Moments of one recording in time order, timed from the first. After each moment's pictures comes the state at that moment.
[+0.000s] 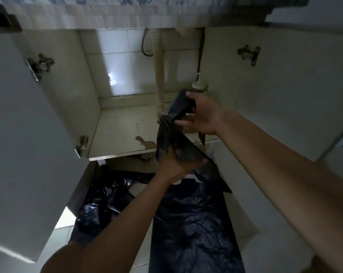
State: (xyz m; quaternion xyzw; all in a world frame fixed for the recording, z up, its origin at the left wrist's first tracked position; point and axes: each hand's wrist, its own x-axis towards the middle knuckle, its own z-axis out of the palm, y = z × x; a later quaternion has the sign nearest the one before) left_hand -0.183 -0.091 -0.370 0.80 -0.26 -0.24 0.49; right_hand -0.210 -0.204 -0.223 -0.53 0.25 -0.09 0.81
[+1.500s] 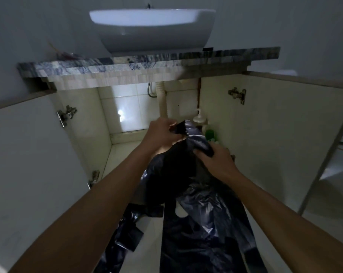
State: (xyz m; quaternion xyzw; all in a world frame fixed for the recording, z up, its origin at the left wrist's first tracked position) left_hand -0.146 -0.079 -0.182 0.84 -0.41 0.10 0.35; right_hand -0.269 -0.231 -0.268 -0.84 0.16 -0.31 0.41
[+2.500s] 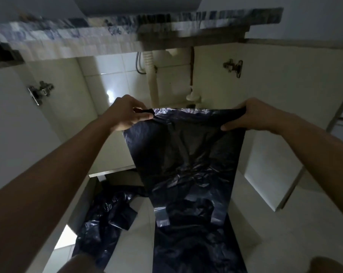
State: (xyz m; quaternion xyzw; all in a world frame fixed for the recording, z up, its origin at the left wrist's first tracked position) left_hand -0.088 -0.043 -0.188 0.86 -0.44 0.07 0.24; right_hand -0.318 -0.316 -0.196 -0.90 0.25 -0.11 0.34
